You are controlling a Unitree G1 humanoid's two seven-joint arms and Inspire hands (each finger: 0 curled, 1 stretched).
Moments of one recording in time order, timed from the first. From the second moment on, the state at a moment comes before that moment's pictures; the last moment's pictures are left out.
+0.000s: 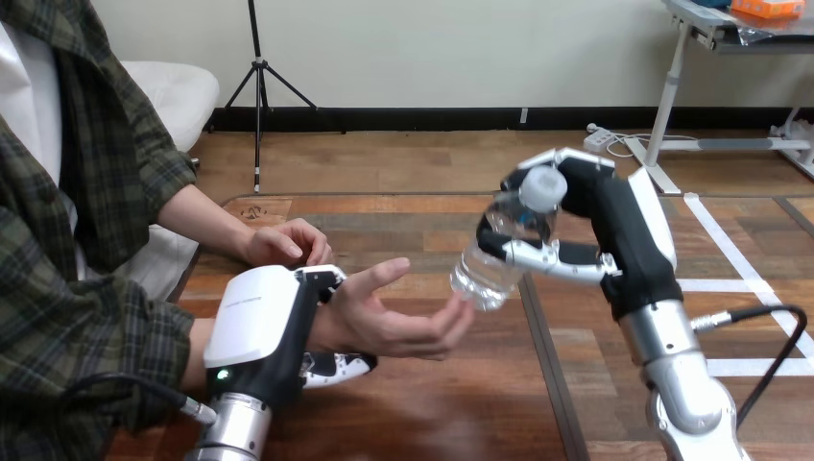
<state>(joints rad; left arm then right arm) -0.08 0.33 -0.34 0.34 0.71 -0.23 0.47 -0.39 -0.22 -0.01 0.76 -0.12 -0.81 0.01</state>
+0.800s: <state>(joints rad) -0.01 0.31 -0.35 0.19 0.72 -0.25 0.43 -0.48 -0.22 -0.01 0.76 -0.14 -0.81 0.01</state>
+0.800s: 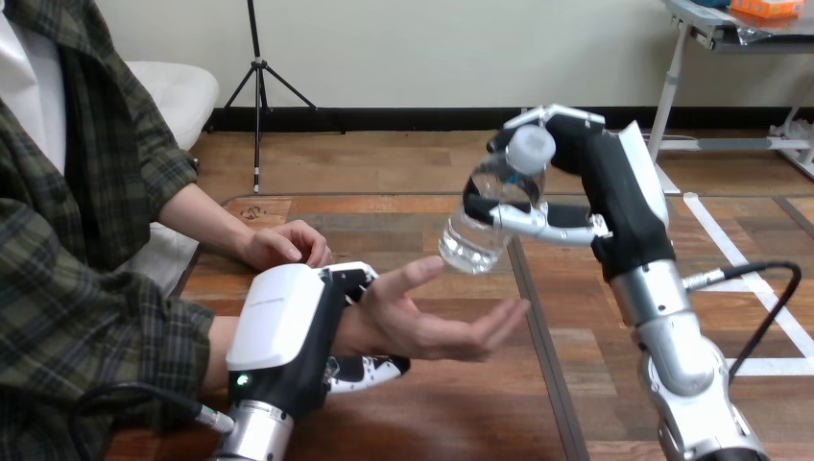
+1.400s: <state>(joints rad) 0.02 0.30 -0.37 0.14 0.72 -0.26 0.40 -0.50 -0.18 0.02 0.70 -0.13 -0.82 0.06</state>
